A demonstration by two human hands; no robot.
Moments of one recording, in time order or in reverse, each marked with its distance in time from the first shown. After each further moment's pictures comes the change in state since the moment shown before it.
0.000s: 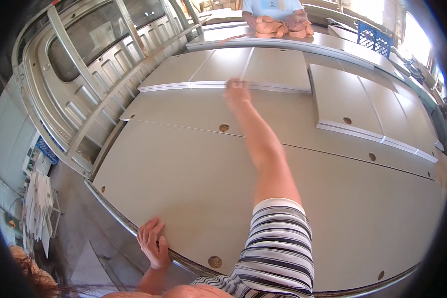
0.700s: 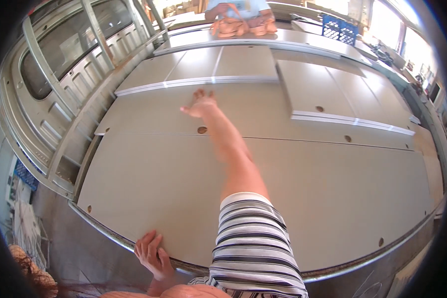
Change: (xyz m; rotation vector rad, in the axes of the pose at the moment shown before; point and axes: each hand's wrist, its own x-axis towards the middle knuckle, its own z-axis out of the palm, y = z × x) left_hand -0.007 -0.010 -0.003 -0.052 0.017 0.088; right_hand -0.006 -0.044 -0.036 0.317 -0.478 0.001
